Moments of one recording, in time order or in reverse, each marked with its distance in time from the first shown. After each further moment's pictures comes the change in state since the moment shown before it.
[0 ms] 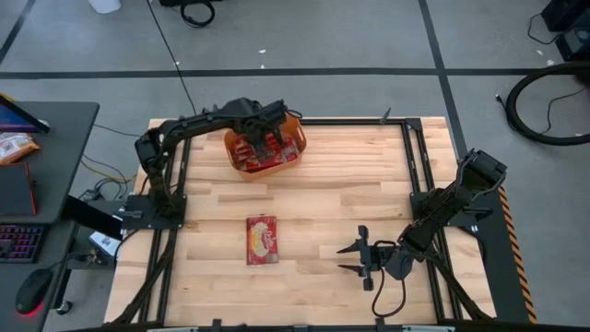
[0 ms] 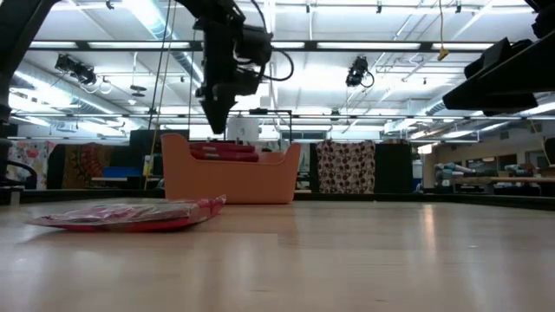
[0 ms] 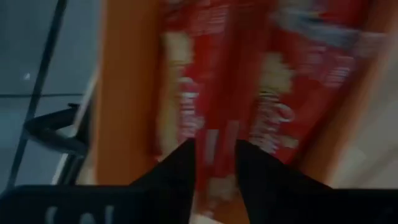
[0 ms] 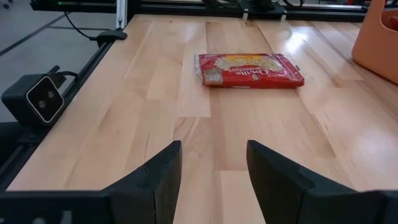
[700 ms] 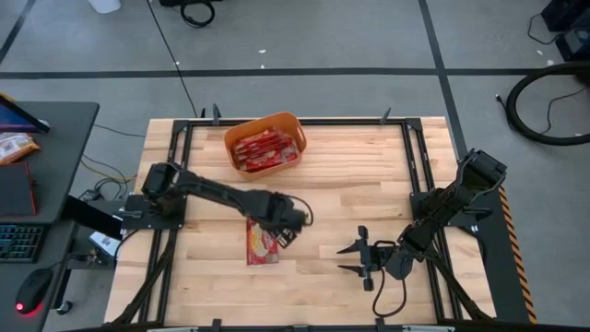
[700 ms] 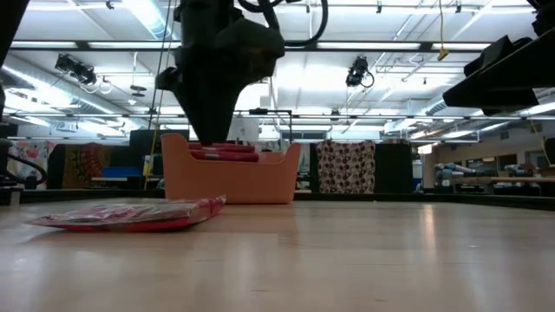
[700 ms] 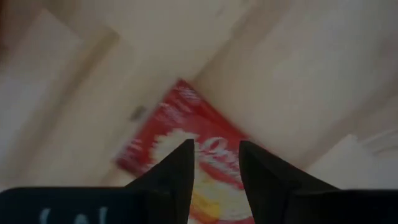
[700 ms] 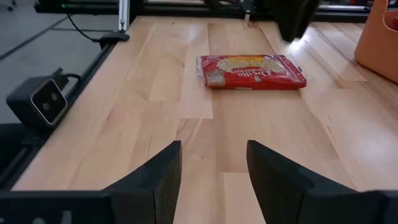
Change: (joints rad) left arm -0.667 0.079 -0.088 0.104 0.162 -0.906; right arm 0.000 0.000 0.000 0.009 -0.008 -0.003
